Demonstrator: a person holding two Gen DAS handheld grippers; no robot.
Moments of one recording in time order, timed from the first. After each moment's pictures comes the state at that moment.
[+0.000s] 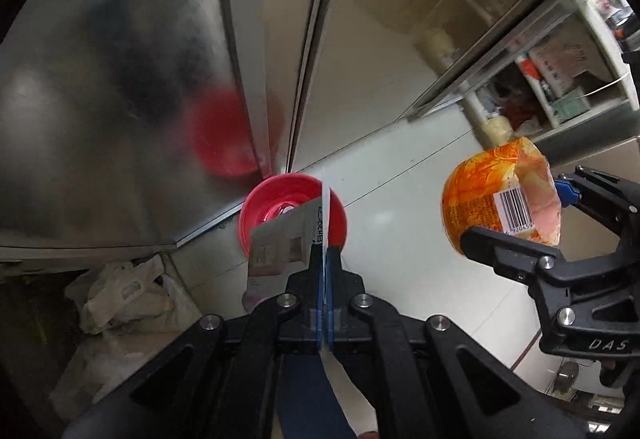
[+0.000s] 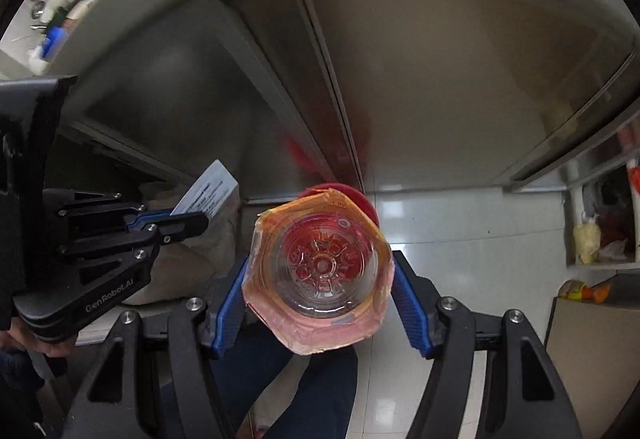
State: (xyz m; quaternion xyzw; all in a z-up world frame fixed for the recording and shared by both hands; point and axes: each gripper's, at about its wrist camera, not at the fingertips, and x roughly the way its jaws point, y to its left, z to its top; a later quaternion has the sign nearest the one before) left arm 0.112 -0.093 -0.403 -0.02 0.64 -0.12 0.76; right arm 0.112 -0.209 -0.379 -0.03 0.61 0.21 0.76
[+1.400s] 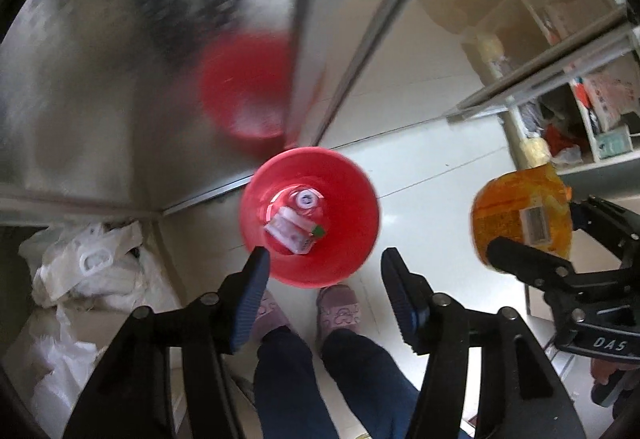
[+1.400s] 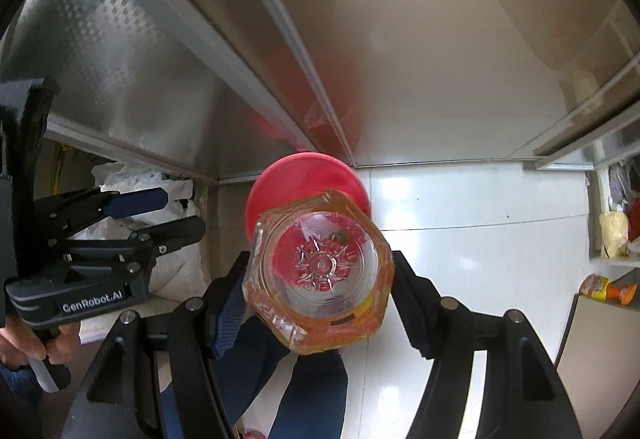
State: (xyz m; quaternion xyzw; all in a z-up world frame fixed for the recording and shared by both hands) left arm 0.119 -0.066 -0.504 -0.08 0.66 -0.06 0.75; right arm 0.139 -0.198 -0.493 -0.04 0.64 0.23 0.74
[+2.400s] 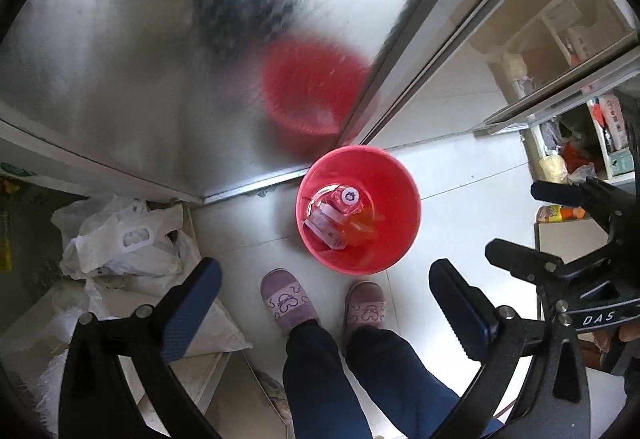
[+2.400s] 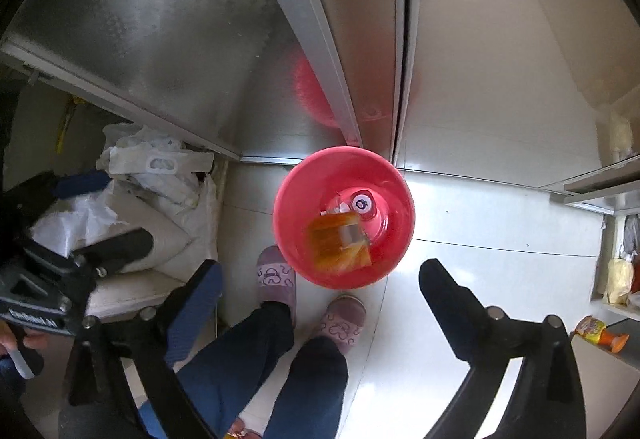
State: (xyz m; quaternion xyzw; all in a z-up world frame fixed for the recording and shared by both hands) left arm 0.087 -0.011 -0.471 -0.08 0.64 -0.02 0.76; right arm 0.131 -0.157 -0.502 -0.10 0.64 0.27 0.71
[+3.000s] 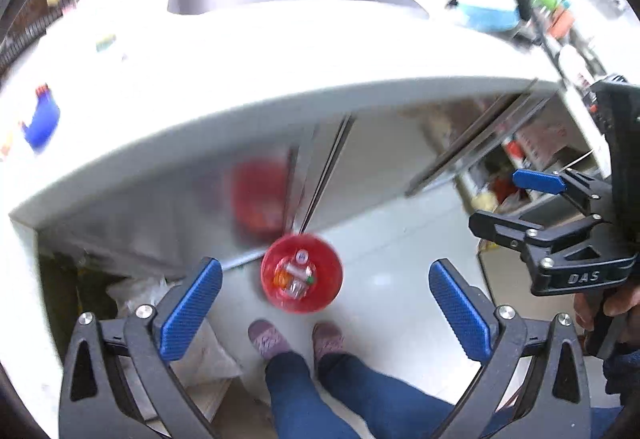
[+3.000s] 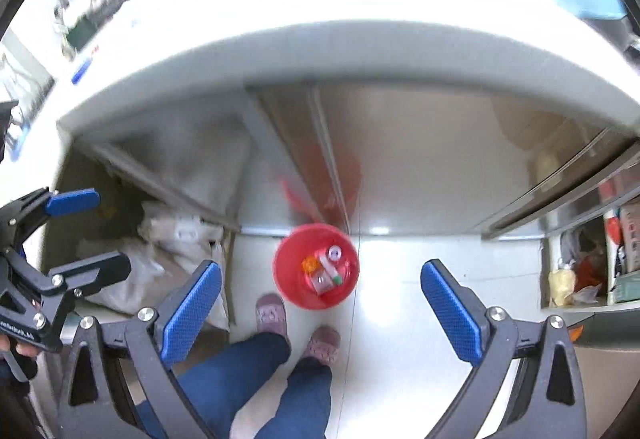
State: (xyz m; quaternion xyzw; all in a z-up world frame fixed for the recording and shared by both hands) left arm 0.080 -0.049 -0.203 -0.07 0.54 -0.08 0.84; right arm 0.120 -0.231 -0.240 -0.06 0.54 0.22 0.81
